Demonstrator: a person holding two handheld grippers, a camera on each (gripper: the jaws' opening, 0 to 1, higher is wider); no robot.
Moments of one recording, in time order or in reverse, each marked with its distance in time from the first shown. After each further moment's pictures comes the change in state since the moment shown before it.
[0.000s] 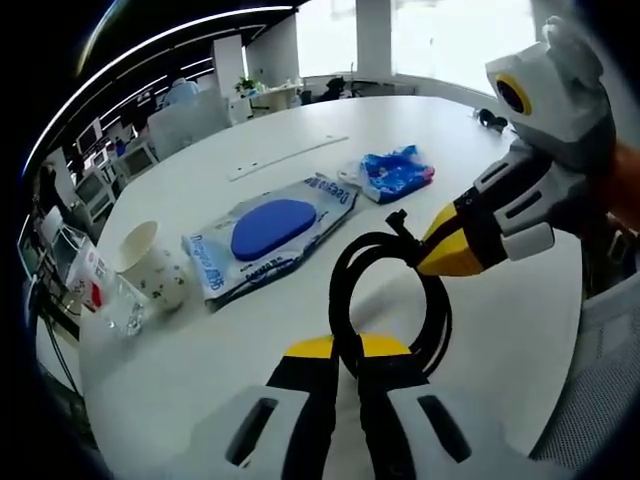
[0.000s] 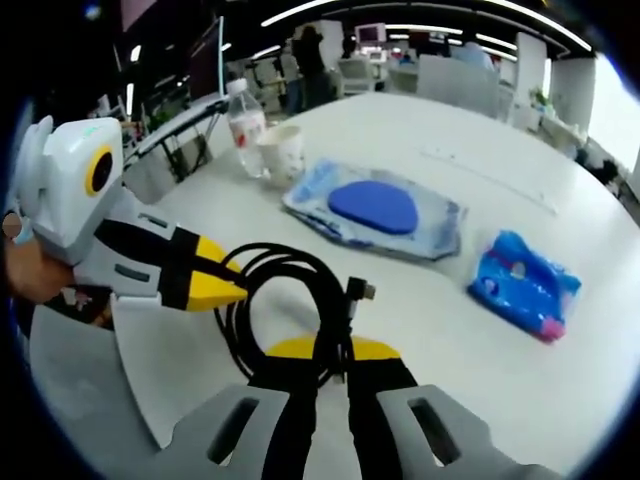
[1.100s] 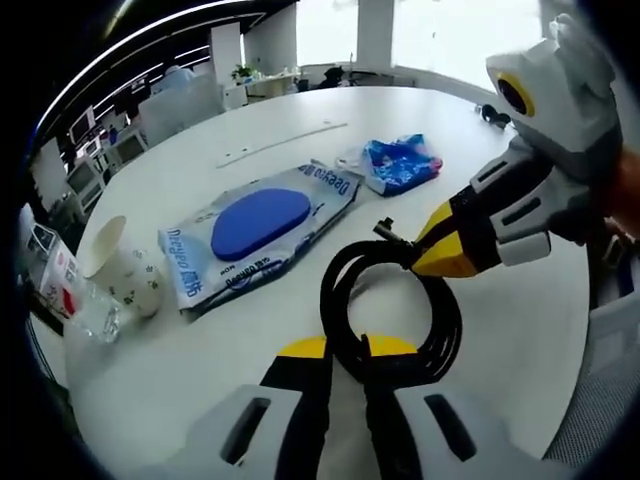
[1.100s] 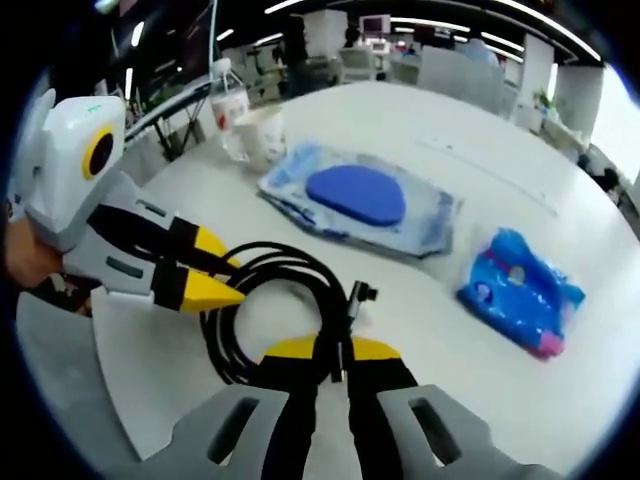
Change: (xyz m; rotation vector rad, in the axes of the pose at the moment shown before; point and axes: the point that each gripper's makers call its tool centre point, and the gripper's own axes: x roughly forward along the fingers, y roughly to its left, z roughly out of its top) left arm 0.036 0.000 0.000 -0.027 0.048 -0.036; right arm 0.023 -0.027 -0.006 -0.048 0.047 -0.027
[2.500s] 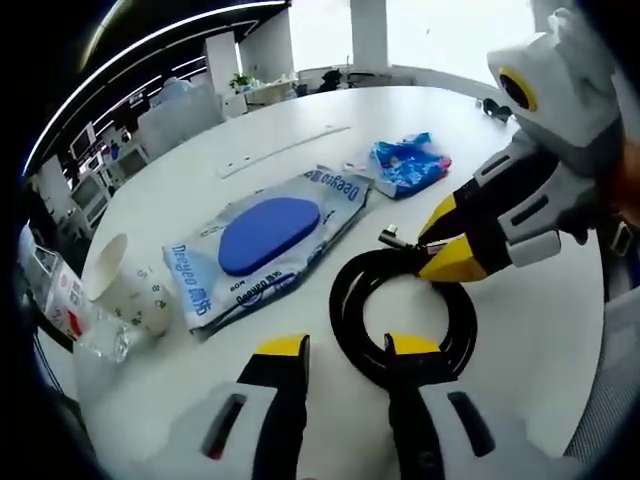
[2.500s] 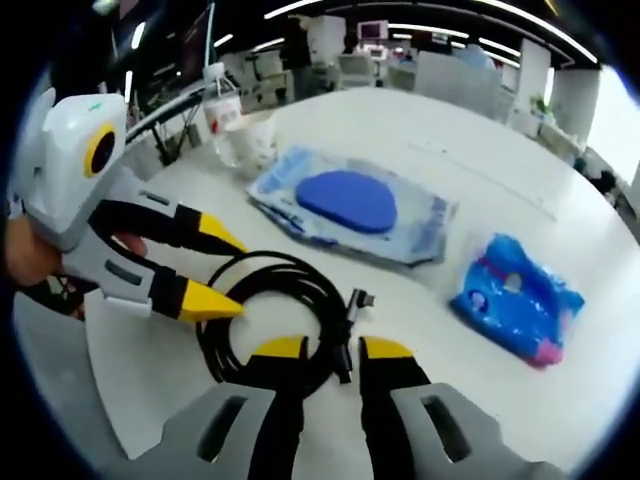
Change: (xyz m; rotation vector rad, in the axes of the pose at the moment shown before) left arm 0.005 0.012 0.008 0.060 -0.023 0.045; right arm 0.002 -0.009 0.007 -0.004 -0.035 -0.020
